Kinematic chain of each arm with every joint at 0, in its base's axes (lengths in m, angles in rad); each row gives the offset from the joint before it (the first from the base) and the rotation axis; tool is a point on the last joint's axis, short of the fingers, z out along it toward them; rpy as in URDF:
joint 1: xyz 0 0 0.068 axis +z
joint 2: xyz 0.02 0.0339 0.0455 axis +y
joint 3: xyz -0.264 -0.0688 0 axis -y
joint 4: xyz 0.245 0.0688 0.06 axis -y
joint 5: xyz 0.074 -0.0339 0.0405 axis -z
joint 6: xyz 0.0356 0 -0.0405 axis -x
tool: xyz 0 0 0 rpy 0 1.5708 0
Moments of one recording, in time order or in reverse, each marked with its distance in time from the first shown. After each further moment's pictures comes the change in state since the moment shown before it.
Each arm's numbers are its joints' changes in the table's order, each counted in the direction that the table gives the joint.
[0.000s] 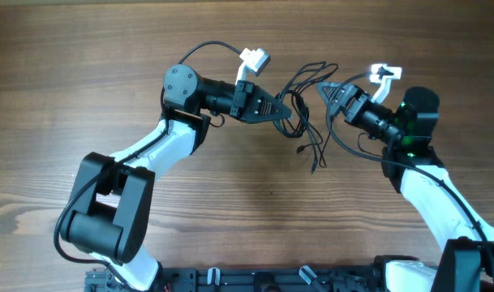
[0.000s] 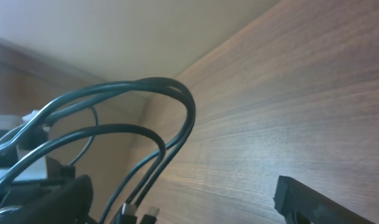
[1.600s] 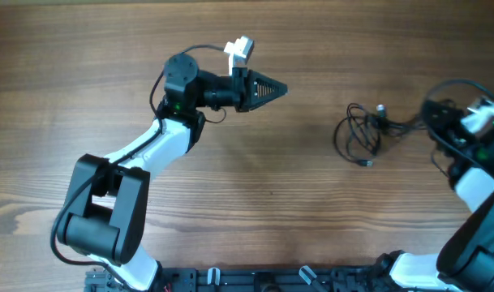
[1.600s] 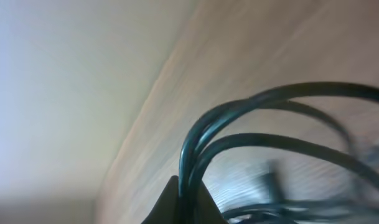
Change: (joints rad) left arm 0.039 -0.012 -0.001 -0.344 -0.295 -0.208; right arm -0.592 0.196 0.016 -0.066 -0.090 0.113
